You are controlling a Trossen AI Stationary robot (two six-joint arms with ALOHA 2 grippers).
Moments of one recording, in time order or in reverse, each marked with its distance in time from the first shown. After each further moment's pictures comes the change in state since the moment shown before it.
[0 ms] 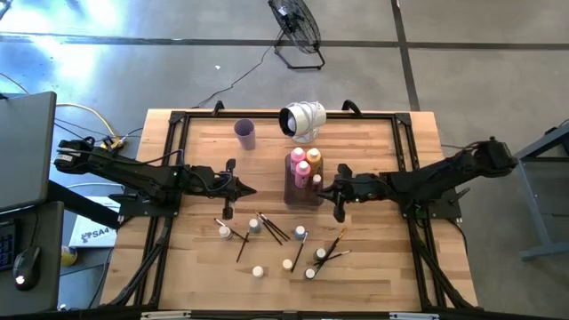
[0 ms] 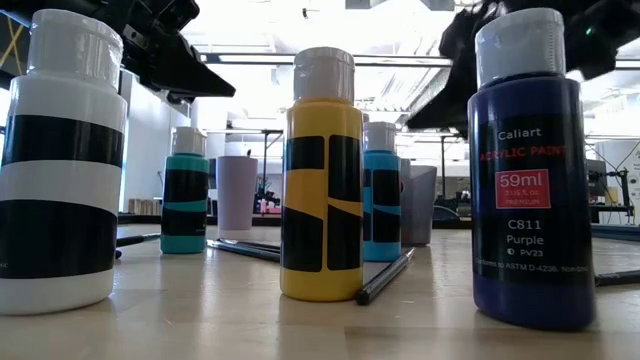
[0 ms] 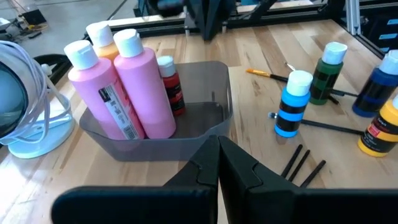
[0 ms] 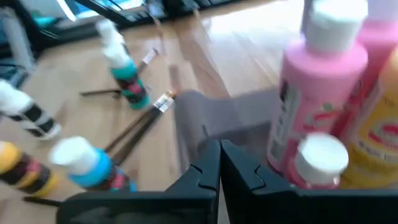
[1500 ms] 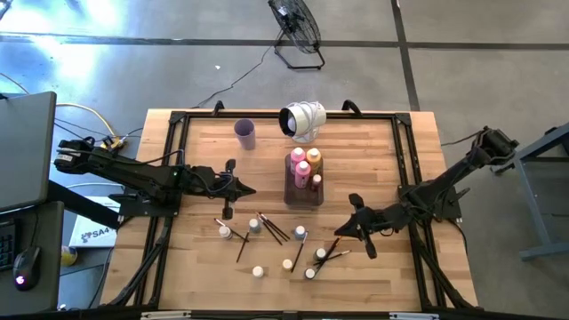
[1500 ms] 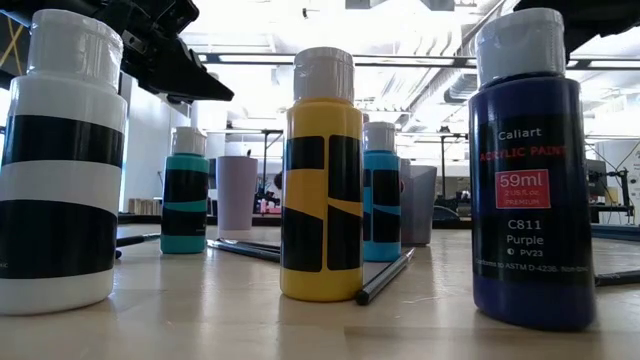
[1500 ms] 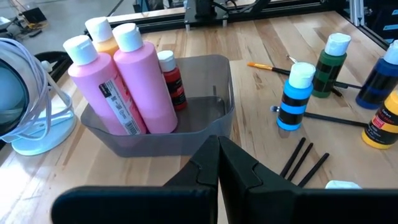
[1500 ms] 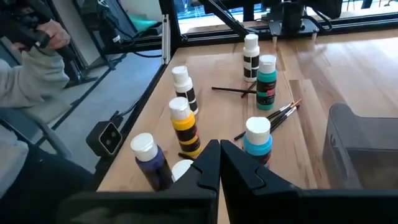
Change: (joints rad) left arm 0.000 0.000 0.000 -0.018 -0.005 0.016; right arm 0.450 -0.163 0.002 -0.071 0.110 0.028
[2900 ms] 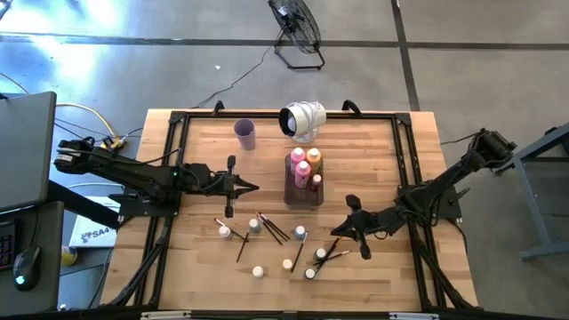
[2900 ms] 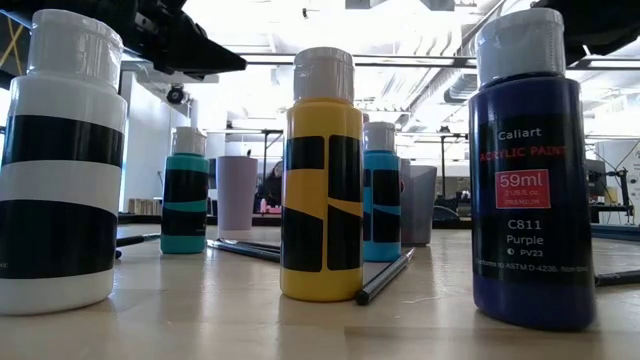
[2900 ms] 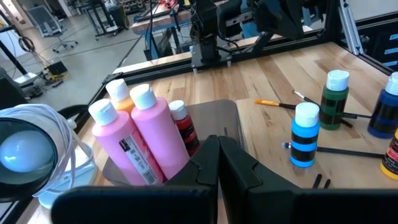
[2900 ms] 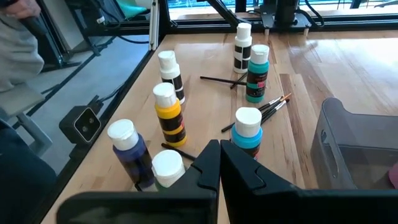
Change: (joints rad) left arm 0.000 0.000 0.000 0.158 -0.002 0.131; right arm -0.008 0.082 0.000 0.036 0.030 -0.058
